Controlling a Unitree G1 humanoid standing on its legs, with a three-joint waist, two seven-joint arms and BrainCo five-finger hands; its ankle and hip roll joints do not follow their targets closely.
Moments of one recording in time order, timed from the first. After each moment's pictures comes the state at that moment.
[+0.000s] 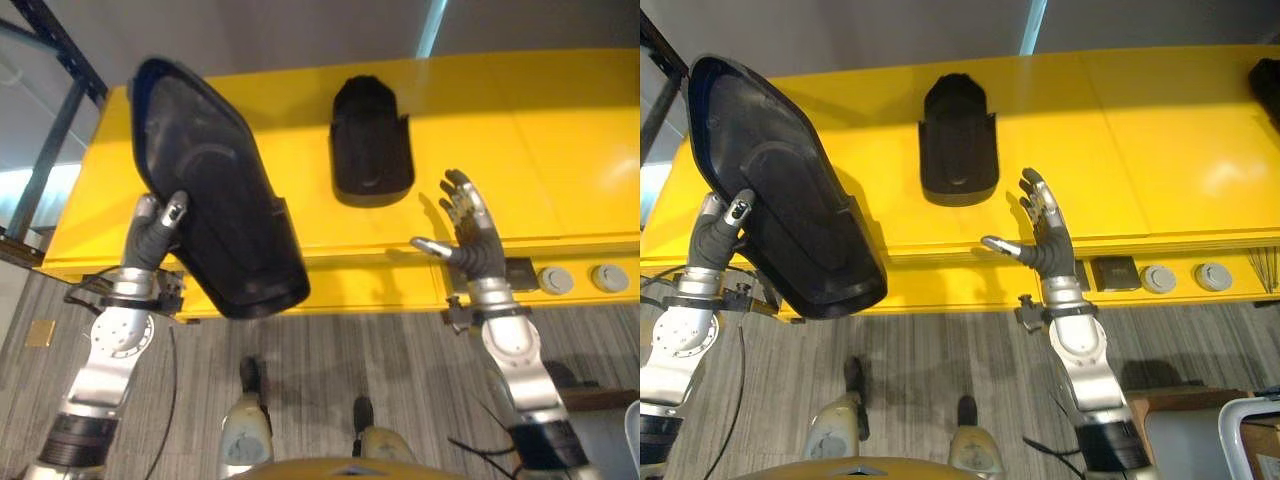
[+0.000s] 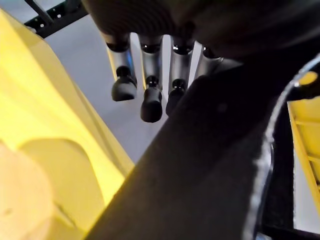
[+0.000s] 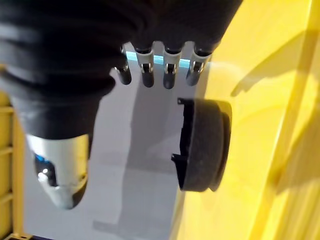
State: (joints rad) left arm -0.06 0.56 0.00 -0.20 -0.02 -0.27 0.22; right arm -0.03 -0.46 0.03 -0.20 0.20 -0.28 -0.11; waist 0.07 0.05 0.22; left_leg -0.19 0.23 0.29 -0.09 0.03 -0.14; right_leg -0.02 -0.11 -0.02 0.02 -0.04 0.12
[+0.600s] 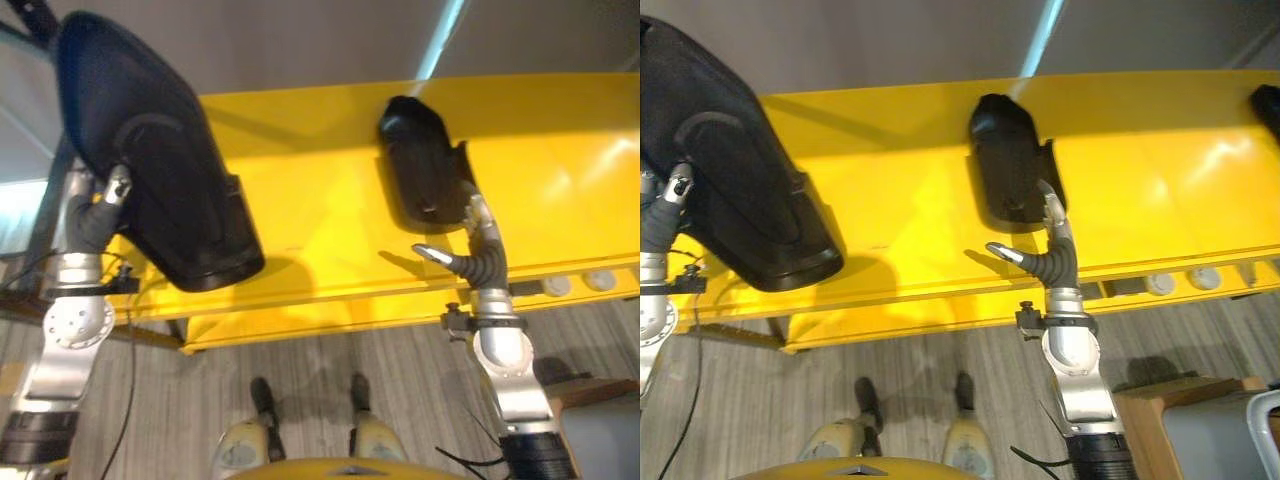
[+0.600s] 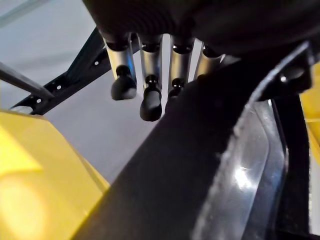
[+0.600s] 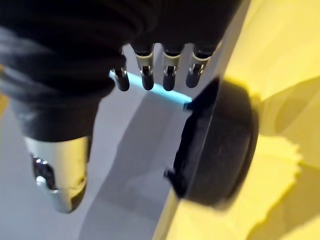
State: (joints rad) left arm 0.02 0.65 0.17 -0.21 0.05 -0.24 0.32; right arm 0.07 -0.38 -0.11 -0.23 -0.01 -0.26 -0.22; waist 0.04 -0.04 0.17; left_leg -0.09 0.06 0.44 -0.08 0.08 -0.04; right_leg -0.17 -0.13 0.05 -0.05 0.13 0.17
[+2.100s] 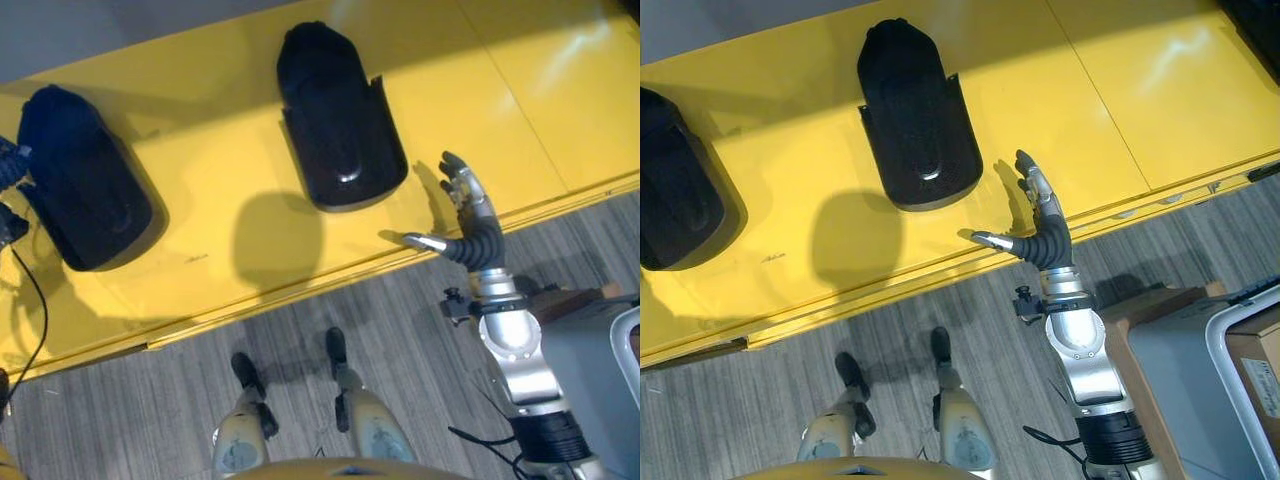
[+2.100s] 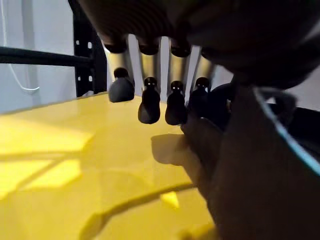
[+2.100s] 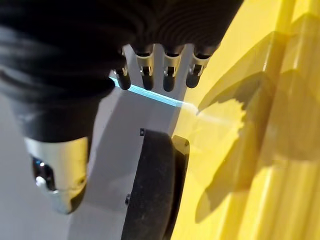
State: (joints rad) left arm -0.73 1.13 -0.30 0.87 0.16 -0.10 0.17; right arm -0.05 -0.48 0.03 -0.26 0.09 -0.33 -0.14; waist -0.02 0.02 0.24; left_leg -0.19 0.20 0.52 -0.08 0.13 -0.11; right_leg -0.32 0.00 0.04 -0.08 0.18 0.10
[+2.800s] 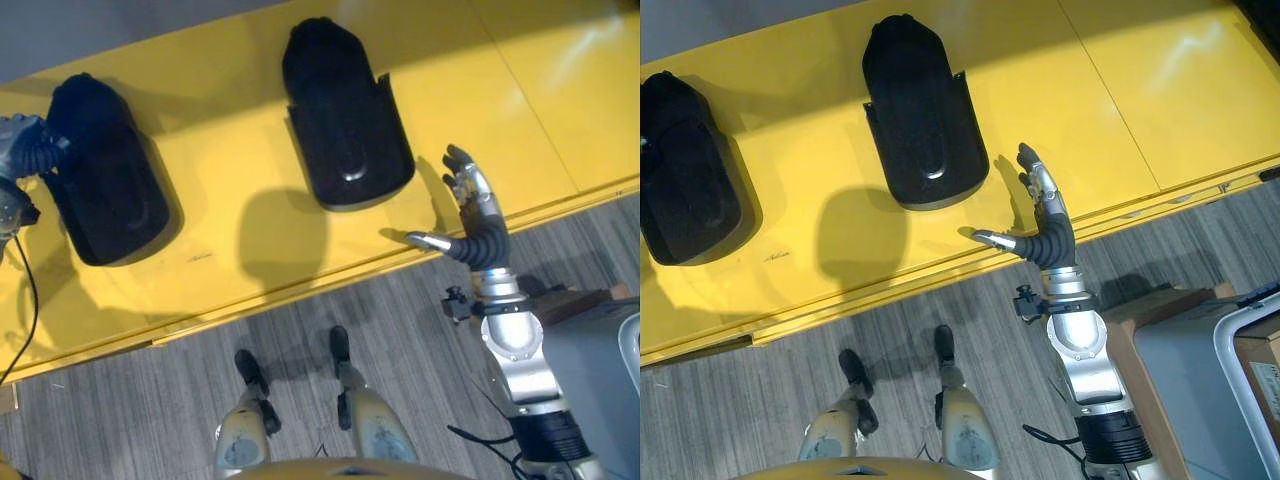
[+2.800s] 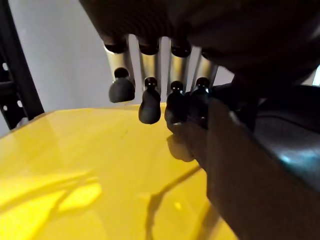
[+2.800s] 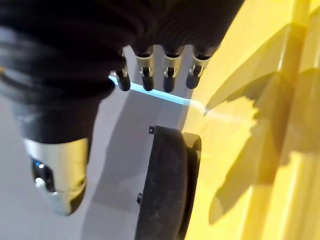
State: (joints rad) left arm -0.79 1.18 -0.45 0.79 0.32 -0.20 0.17; right arm -0.05 -0.48 0.03 -0.26 0.11 -0.38 -0.13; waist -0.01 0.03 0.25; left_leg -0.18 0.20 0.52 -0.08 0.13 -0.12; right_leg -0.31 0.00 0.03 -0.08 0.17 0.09
